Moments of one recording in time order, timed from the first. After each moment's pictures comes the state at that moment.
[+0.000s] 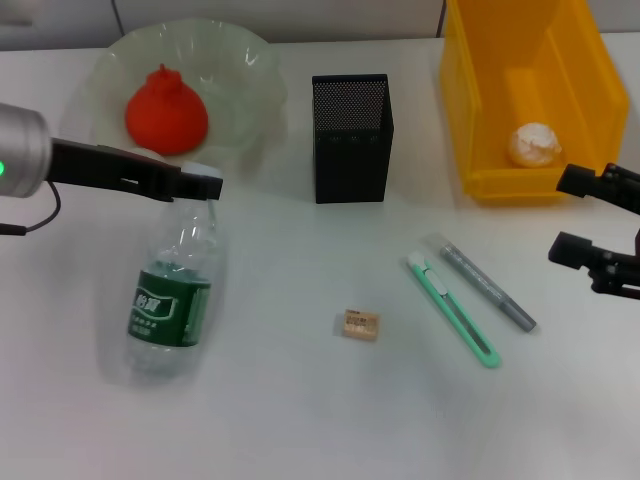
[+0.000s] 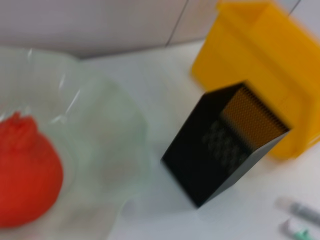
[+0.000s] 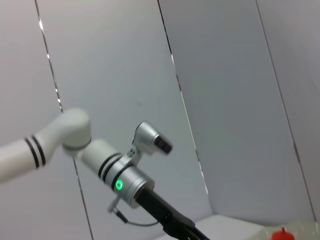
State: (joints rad) left arm -0.44 -2.07 1.12 1.31 2.24 1.44 -2.45; right arm 0.28 2.04 -0.63 -0.70 -1.70 -1.94 1.27
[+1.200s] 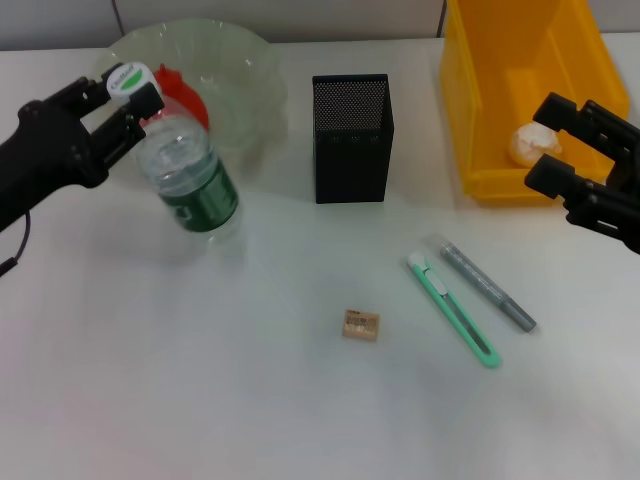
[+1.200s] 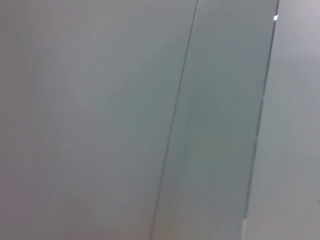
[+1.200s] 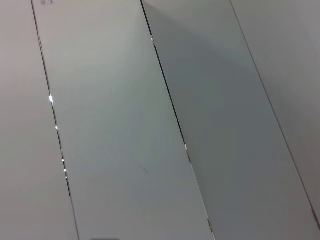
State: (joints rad) left arm -0.36 -2.07 0.71 0.48 1.42 1.58 -1.09; right arm 0.38 2.08 -0.56 -0.51 -1.63 -1.96 1.20
